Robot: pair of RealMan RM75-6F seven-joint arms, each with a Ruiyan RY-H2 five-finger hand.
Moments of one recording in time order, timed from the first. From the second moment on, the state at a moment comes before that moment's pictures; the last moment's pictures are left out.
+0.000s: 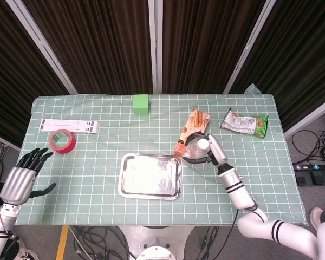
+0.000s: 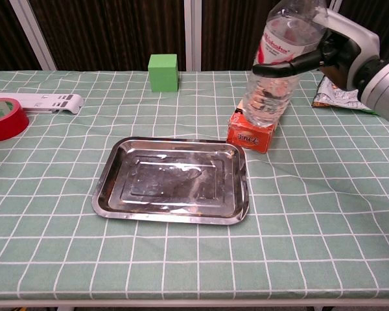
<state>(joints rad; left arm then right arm) -0.19 -1.20 -0.01 -1.46 1.60 1.46 -0.09 0.63 -1.62 0.27 -1.36 -1.41 1.10 0.74</state>
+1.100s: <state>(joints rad) -0.19 -1.20 -0.01 -1.49 1.61 1.46 -0.07 0.62 -1.51 0.29 -1.52 -1.47 1.17 0.76</state>
